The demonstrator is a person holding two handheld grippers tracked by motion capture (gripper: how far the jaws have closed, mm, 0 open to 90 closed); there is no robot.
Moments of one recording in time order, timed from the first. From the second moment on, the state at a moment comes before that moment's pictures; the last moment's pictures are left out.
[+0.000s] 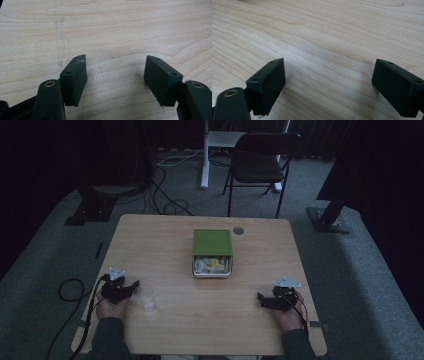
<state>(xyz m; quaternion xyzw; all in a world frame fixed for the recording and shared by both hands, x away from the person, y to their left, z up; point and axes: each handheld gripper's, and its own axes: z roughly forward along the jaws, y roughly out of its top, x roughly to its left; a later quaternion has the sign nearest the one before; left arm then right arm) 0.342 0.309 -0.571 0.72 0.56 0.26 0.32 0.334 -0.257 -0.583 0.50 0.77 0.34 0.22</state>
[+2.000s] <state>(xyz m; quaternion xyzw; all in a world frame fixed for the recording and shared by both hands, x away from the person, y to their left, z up) 0.343 0.309 -0.571 0.72 0.56 0.26 0.32 0.315 -0.221 -0.535 0.43 0.79 0.39 0.20</state>
